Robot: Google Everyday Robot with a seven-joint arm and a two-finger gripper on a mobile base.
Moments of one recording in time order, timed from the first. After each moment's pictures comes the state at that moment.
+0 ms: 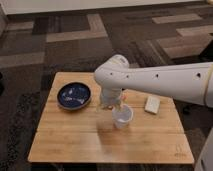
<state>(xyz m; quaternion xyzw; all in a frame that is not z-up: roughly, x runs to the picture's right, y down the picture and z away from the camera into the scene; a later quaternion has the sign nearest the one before) 0.018 0.111 0.701 -0.22 0.24 0.71 0.62</state>
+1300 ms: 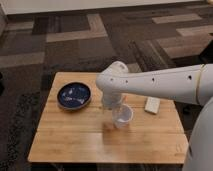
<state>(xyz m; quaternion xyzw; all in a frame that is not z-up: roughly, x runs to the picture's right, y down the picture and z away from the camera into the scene) 0.029 0.126 0.720 -0.20 0.26 0.71 0.62</state>
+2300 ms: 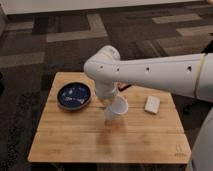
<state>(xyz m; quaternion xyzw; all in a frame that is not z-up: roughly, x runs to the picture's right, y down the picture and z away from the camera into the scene) 0.004 0.058 0.671 -0.17 0.25 0.70 0.64</state>
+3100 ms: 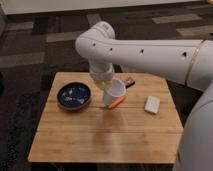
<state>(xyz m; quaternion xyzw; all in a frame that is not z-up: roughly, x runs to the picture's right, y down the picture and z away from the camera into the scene) -0.011 0.001 0.660 -0.16 0.24 0.69 0.66</state>
